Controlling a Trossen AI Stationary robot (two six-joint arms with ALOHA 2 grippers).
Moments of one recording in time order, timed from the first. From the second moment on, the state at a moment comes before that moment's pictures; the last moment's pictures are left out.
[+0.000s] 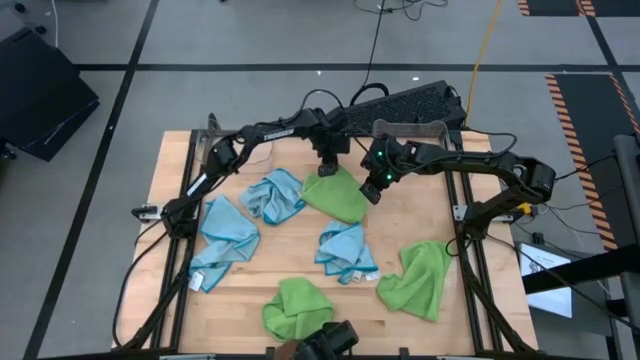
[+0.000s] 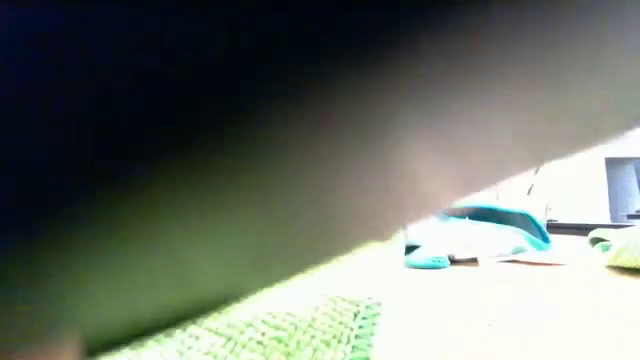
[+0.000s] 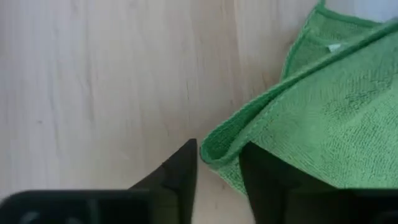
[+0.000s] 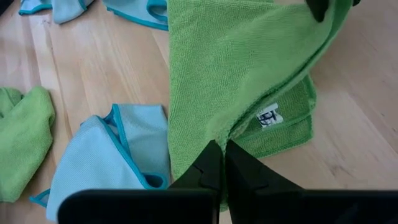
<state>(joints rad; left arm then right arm) 0.55 2.46 2.14 -0.94 0.36 0.55 -0.46 1.46 0.90 -0.41 -0.37 0.23</state>
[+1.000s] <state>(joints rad) 0.47 2.15 2.14 -1.39 0.41 0.36 -0.46 1.34 0.90 -0.42 -0.44 0.35</state>
